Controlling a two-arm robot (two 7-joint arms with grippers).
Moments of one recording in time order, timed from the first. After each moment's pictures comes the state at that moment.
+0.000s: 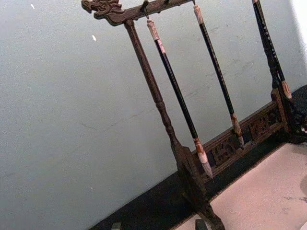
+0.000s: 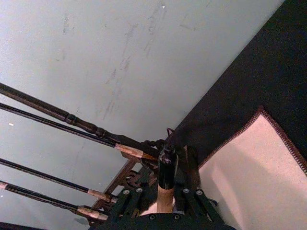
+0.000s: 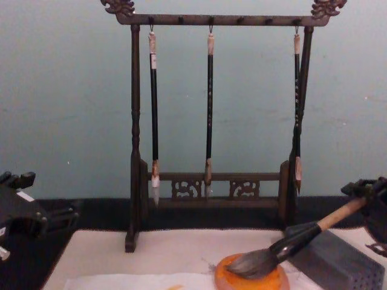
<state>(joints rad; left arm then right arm) -0.20 0.60 0.45 -1.41 -0.25 -0.12 0.03 0.32 0.34 -0.34 -1.20 1.45 0.09 0.13</state>
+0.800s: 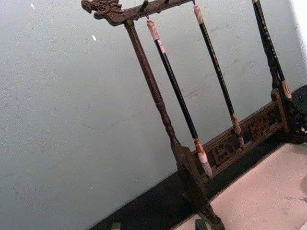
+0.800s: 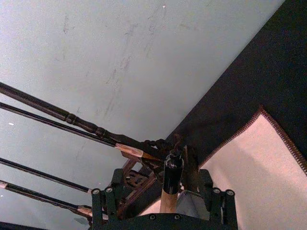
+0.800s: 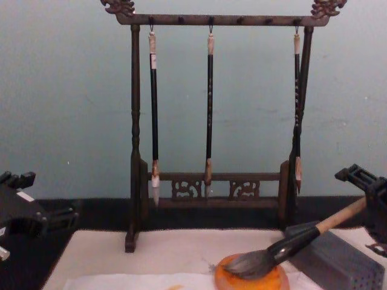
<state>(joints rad) -0.20 0.60 0.45 -1.41 -0.25 -0.12 0.03 0.32 0.34 -0.34 -1.20 1.45 0.09 0.13</state>
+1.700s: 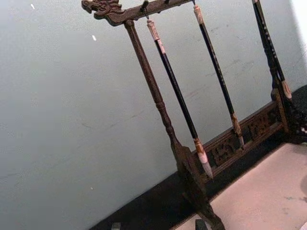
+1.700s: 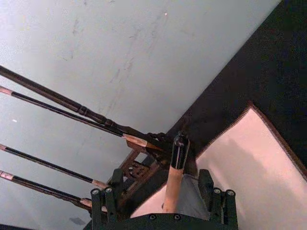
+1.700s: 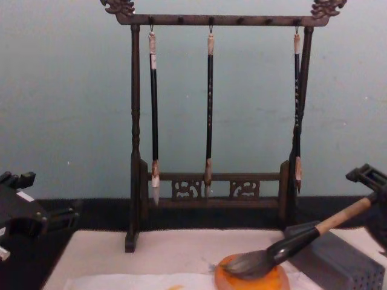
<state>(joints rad) -0.20 0.60 0.45 -1.41 -0.25 -0.12 0.03 0.20 0.39 -0.35 -1.39 1.45 0.03 0.03</state>
